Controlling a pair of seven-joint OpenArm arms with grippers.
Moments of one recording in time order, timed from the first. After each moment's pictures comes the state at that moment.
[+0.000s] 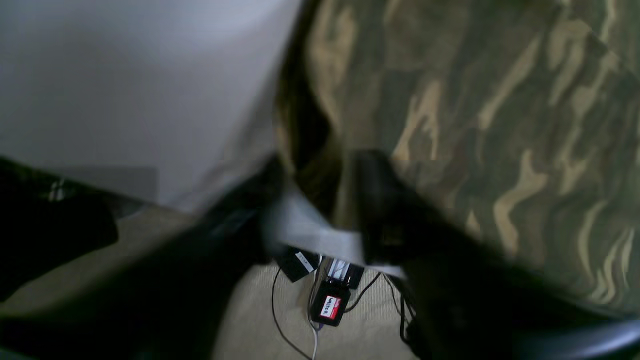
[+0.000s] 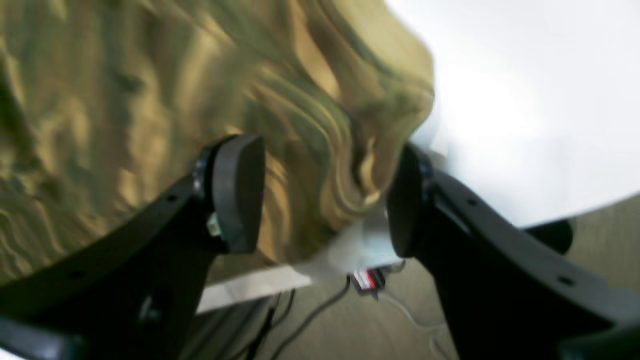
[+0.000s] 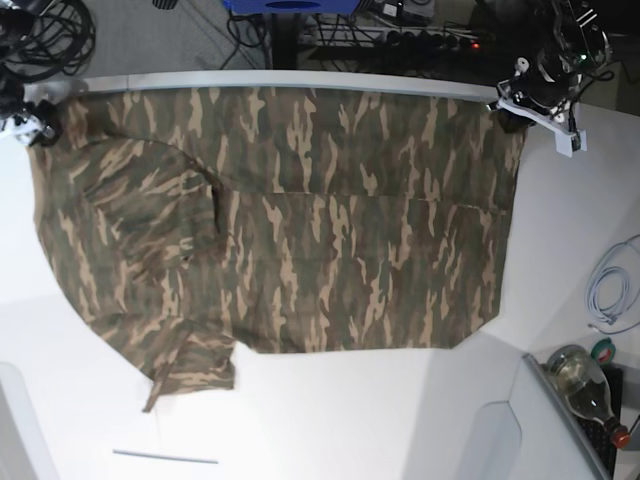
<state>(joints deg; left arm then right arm) 25.4 -7.0 -33.4 88.8 -24.6 -17.2 40.7 -11.4 4.7 54.3 79.9 25.1 28.1 -58.9</state>
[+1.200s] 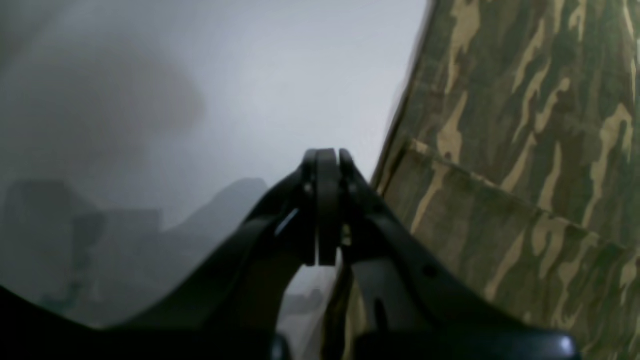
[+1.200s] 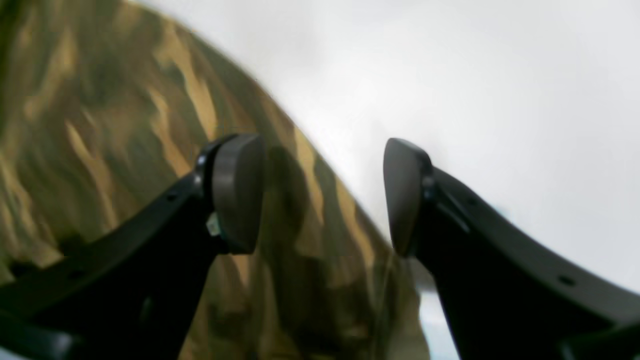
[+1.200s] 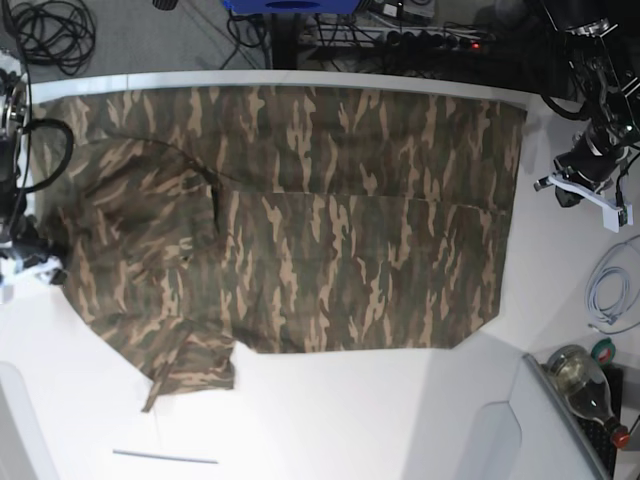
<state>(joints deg) 12.2 -16.5 -34.1 83.8 -24.1 -17.2 40.8 25.1 24.7 6.3 17.5 25.0 20.3 -8.7</state>
